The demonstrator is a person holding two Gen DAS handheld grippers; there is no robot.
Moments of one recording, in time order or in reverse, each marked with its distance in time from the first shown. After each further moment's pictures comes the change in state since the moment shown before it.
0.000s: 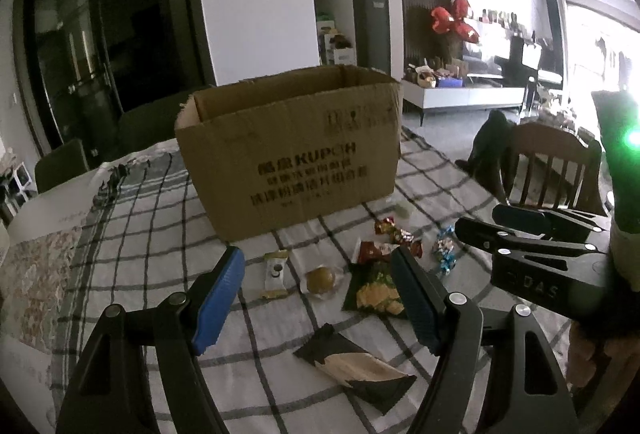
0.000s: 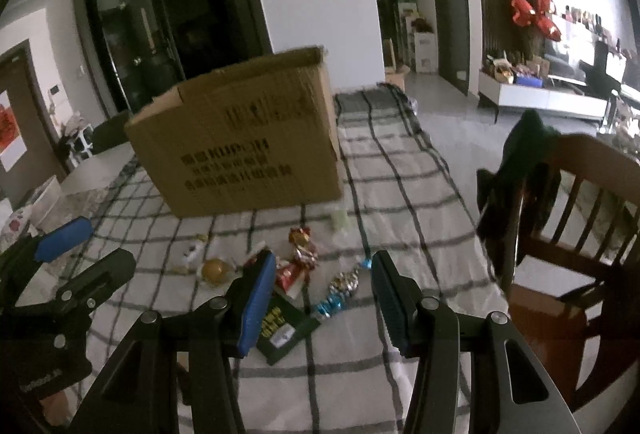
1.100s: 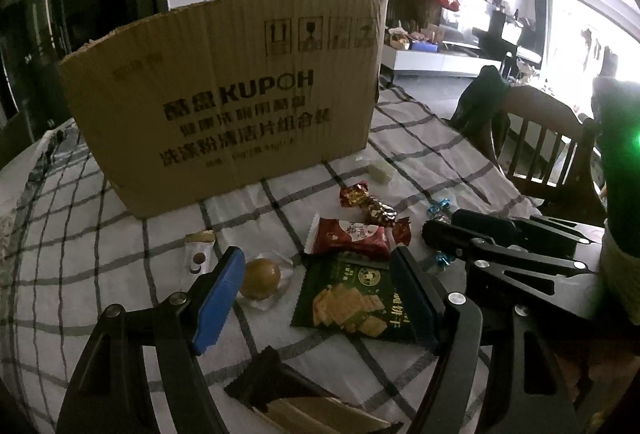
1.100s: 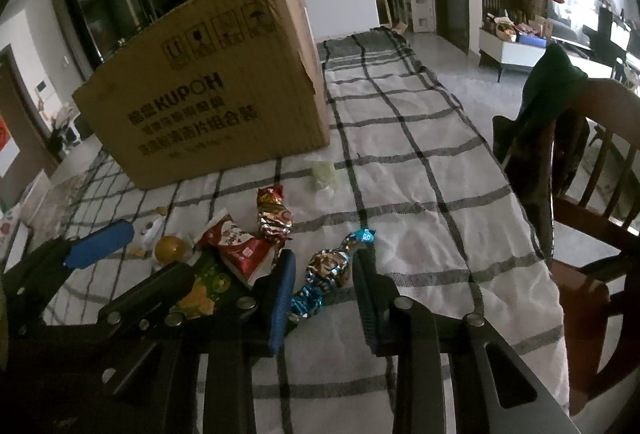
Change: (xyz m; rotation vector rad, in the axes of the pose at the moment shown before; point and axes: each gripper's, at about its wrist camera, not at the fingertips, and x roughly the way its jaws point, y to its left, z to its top) left arm 0.085 -0.016 -0.005 -0.019 0.161 -0.159; right arm 0.061 -0.014 -0.014 0.052 0.128 0.016
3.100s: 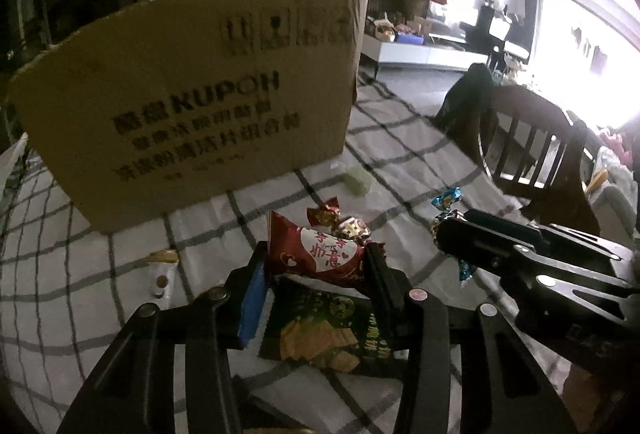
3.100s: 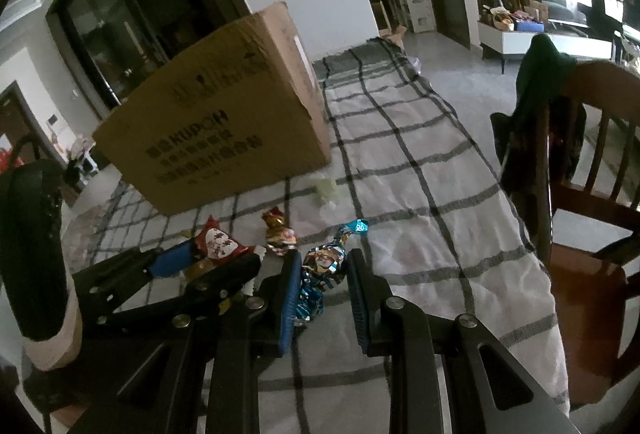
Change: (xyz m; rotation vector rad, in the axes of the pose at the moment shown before) left arm 0.011 -0.010 0.018 -0.001 0.026 -0.064; right arm -0.025 -0.013 0.006 0.084 -0.057 0.081
